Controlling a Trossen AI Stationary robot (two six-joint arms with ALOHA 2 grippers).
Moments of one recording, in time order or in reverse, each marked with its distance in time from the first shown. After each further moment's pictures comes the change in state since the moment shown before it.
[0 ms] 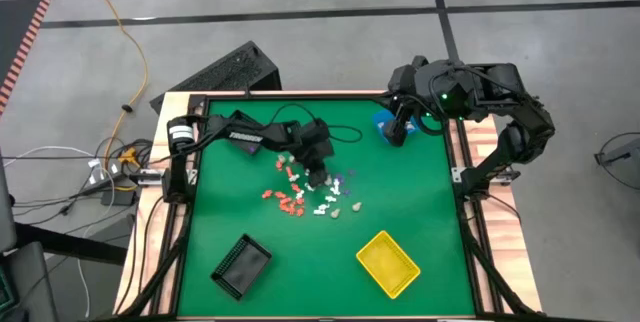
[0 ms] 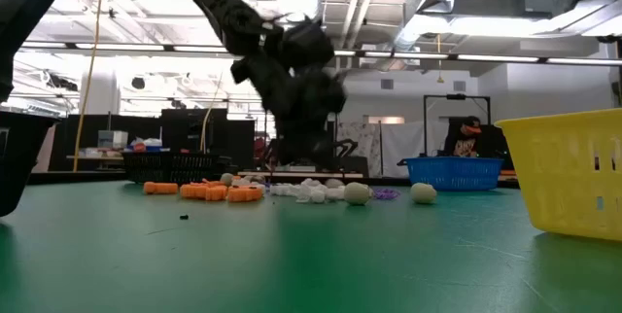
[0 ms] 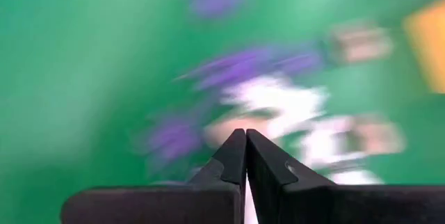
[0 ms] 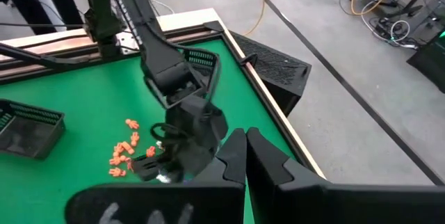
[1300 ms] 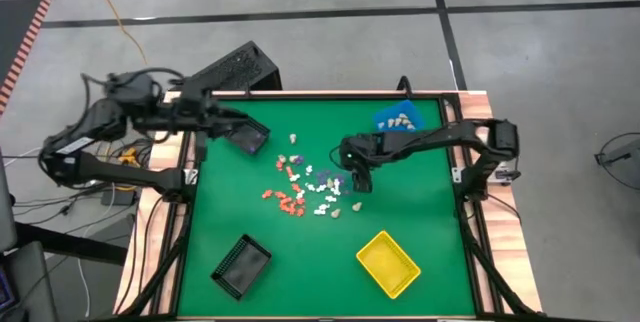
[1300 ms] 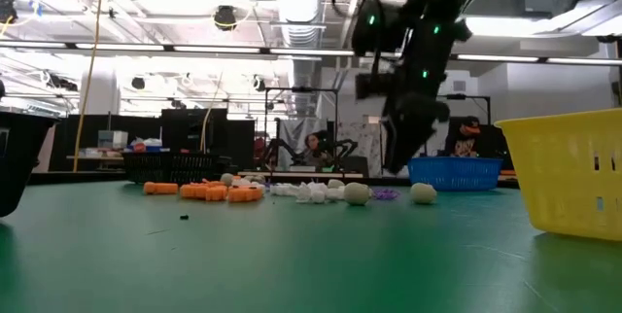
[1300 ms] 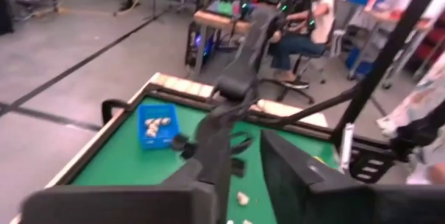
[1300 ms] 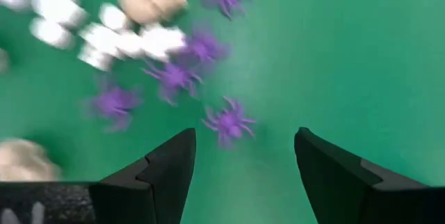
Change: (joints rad) left arm -0.108 -1.095 0.148 -0.434 -0.397 -0.022; right arm -0.185 0.137 -1.287 0.854 -0.386 -0.301
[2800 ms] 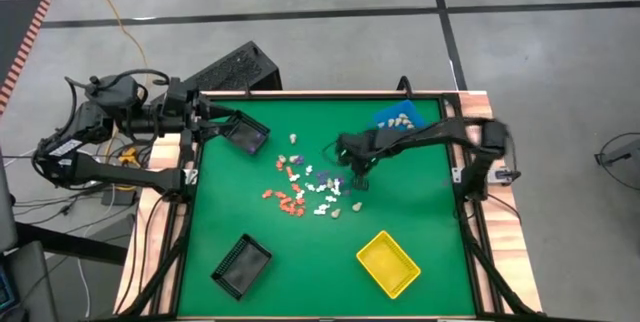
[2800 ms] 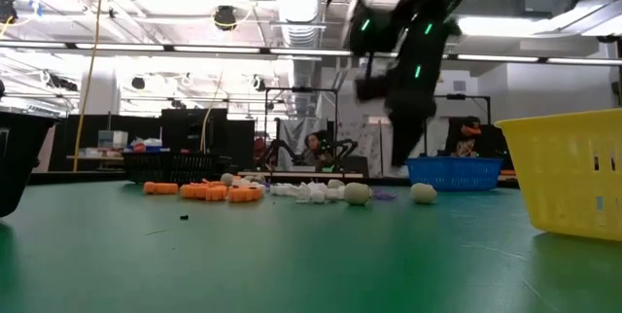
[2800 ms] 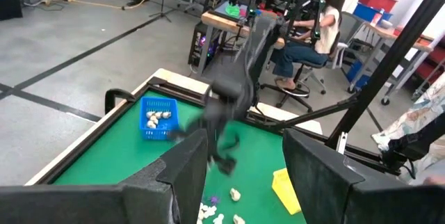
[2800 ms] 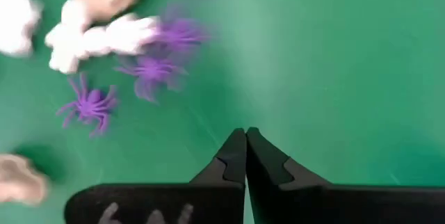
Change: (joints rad) left arm -0.015 -0.058 -0.001 -0.059 -0.052 -0.077; right arm -0.046 0.016 0.068 -0.132 -0.012 0.172
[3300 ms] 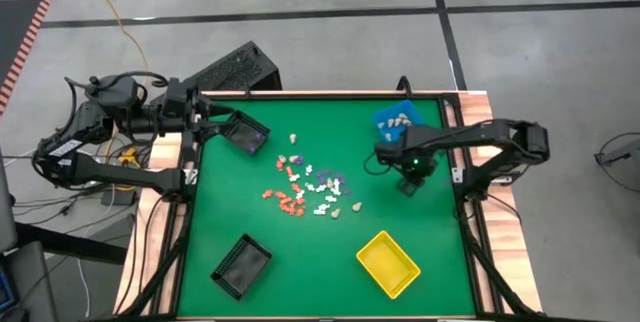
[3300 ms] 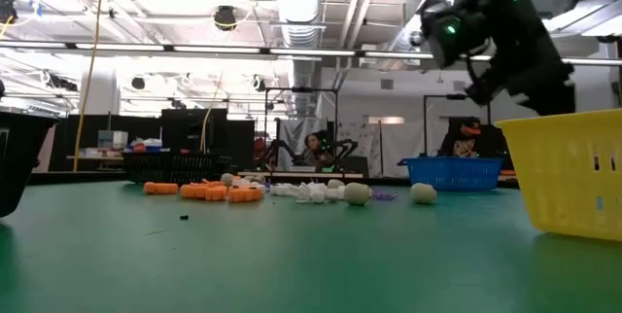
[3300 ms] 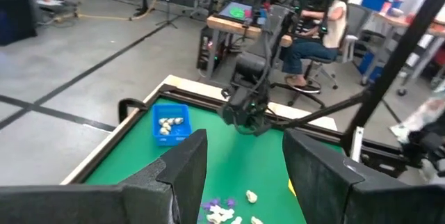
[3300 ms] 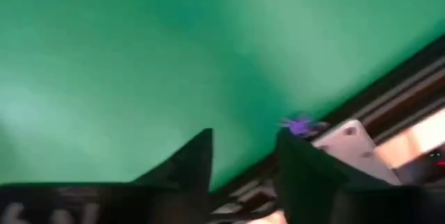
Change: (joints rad) left arm 0.000 0.002 0.000 0.004 -0.033 0.083; right arm 0.022 -0.266 -0.192 -0.719 -0.023 0.493
